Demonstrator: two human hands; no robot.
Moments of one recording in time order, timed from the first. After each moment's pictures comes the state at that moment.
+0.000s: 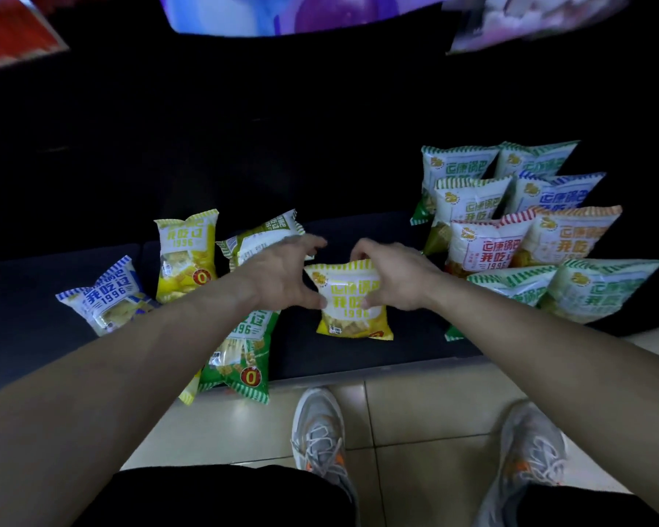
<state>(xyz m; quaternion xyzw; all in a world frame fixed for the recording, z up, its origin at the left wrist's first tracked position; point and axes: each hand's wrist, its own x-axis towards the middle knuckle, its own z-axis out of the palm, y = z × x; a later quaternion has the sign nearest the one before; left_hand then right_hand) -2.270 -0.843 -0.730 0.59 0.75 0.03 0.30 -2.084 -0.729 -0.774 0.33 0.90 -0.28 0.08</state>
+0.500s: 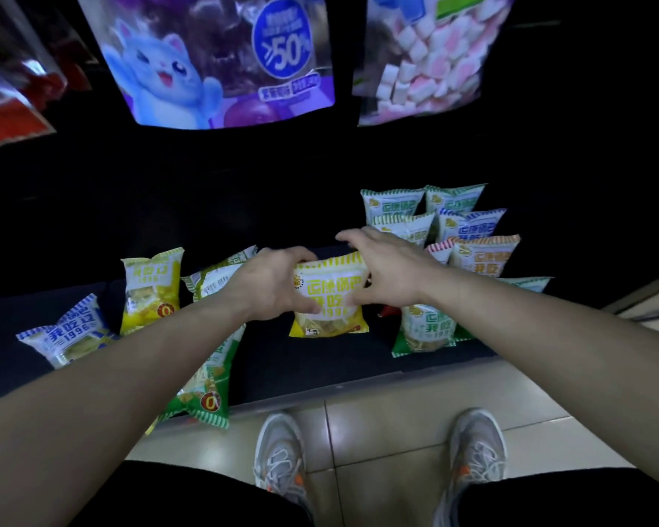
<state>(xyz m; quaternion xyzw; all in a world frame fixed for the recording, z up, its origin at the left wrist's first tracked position) -2.215 -0.817 -0.692 0.62 0.75 0.07 0.21 -2.015 -0.717 -0.681 0.32 0.93 -0.17 0.02</state>
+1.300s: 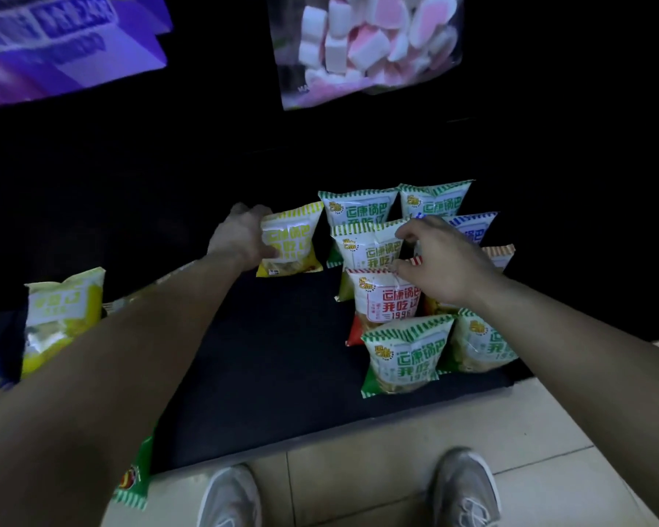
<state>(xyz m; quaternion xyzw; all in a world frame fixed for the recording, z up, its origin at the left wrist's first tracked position) -2.245 -0.640 -0.794 0.52 0.84 0.09 0.15 -1.936 -0.596 -0.750 0.49 0.86 -0.17 -0.05</state>
